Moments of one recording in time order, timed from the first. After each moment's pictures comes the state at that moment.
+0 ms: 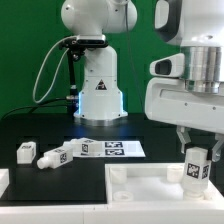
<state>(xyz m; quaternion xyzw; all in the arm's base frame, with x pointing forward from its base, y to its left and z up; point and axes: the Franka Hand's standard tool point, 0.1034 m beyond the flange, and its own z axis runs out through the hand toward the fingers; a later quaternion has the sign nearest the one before) 0.640 0.120 0.091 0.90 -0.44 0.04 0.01</state>
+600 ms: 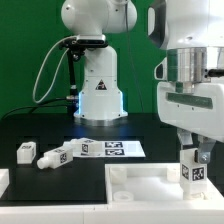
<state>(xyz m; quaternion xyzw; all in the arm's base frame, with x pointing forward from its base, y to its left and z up) 0.640 0.111 0.090 0.78 -0.63 0.04 -0.04</state>
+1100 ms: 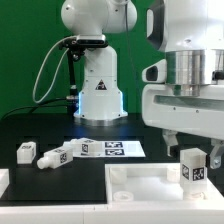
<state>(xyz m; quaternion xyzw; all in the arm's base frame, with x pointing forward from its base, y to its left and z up) 0.639 0.108 0.084 0.92 -0.39 0.05 -0.02</state>
